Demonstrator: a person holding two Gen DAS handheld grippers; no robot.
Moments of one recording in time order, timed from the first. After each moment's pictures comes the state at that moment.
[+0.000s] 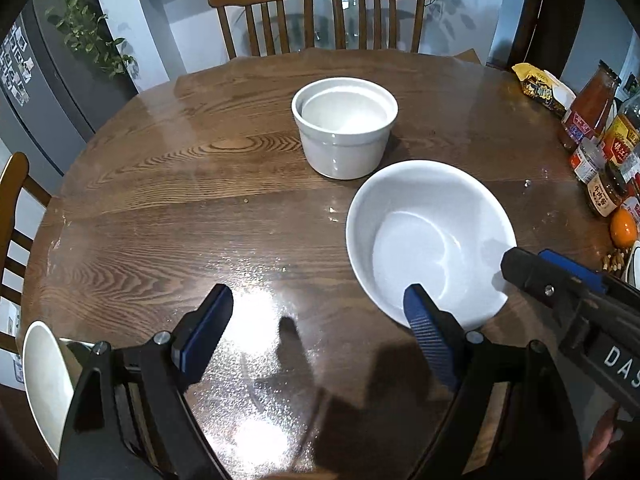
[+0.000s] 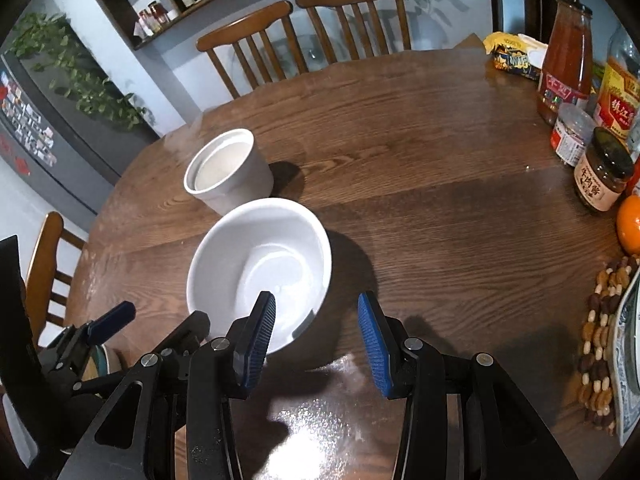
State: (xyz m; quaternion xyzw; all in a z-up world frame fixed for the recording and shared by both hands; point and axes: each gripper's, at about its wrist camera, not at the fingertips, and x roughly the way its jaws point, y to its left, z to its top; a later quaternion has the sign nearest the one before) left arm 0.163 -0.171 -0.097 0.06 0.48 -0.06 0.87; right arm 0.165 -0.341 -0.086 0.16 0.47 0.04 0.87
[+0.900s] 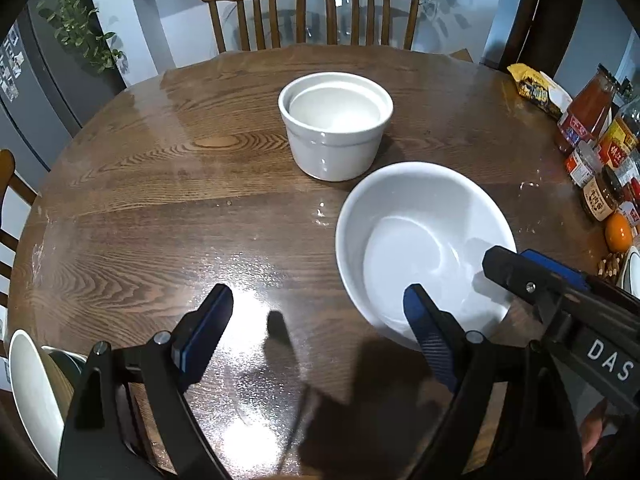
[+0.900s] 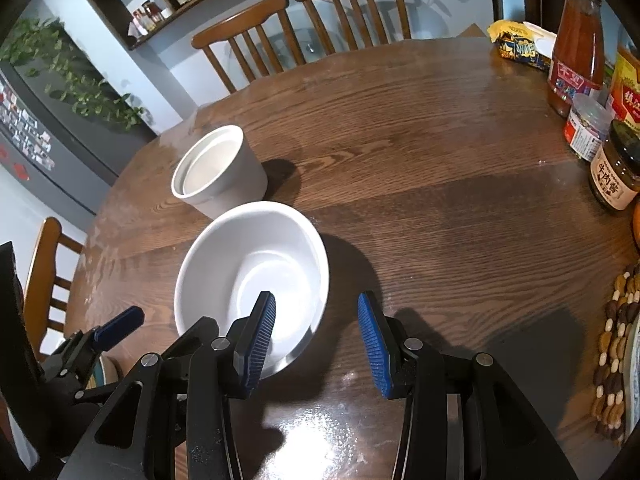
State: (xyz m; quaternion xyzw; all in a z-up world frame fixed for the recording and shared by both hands) left arm 0.171 -0.169 -0.102 0.04 0.48 -0.08 0.87; right arm 0.180 -0.342 -0.094 0.17 0.48 0.04 0.86
